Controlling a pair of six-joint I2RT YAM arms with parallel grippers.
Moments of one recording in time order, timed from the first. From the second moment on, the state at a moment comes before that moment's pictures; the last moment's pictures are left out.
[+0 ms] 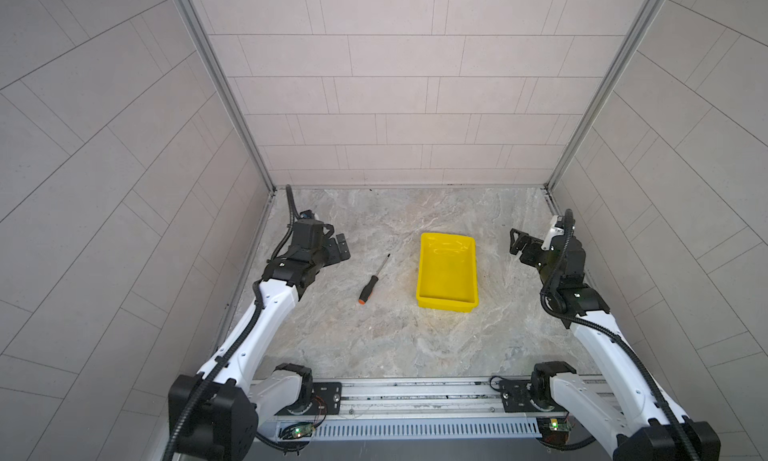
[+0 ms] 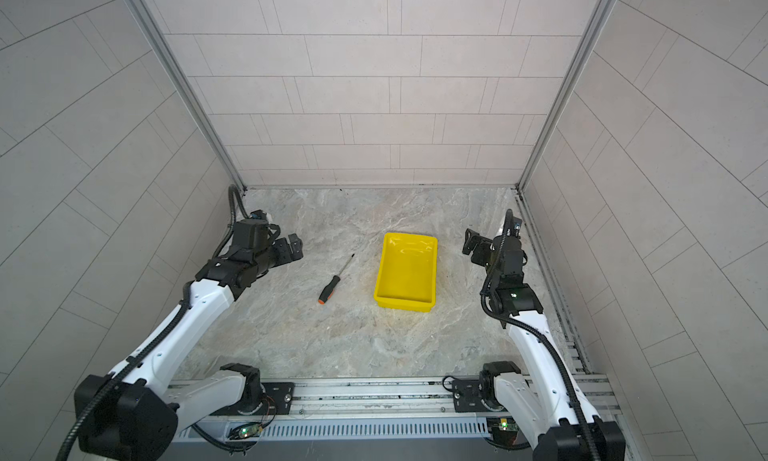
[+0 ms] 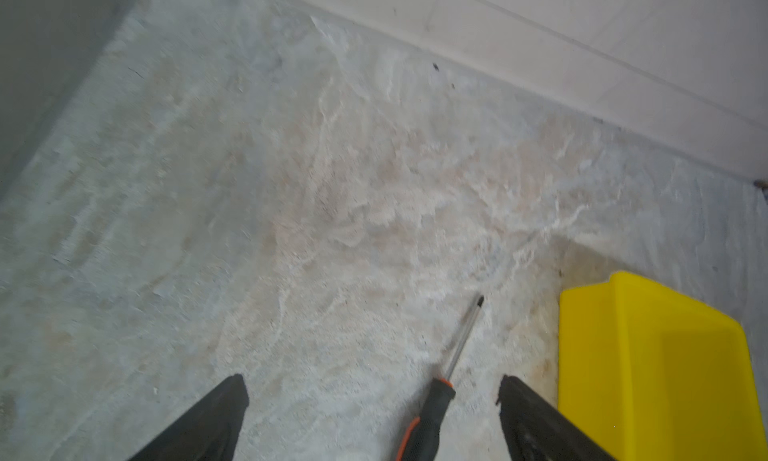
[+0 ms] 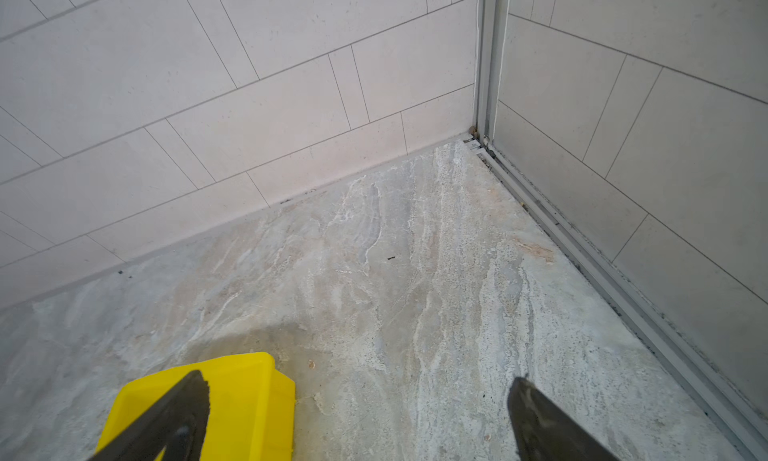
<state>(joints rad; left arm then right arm) -0.24 1.13 0.91 -0.55 -0.07 -0.43 0.02 0.84 0.67 -0.20 0.18 0.36</state>
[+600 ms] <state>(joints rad) -0.47 1.57 0.90 -0.62 0.04 -0.38 0.02 0.72 0.61 -0.66 -0.11 0.37</state>
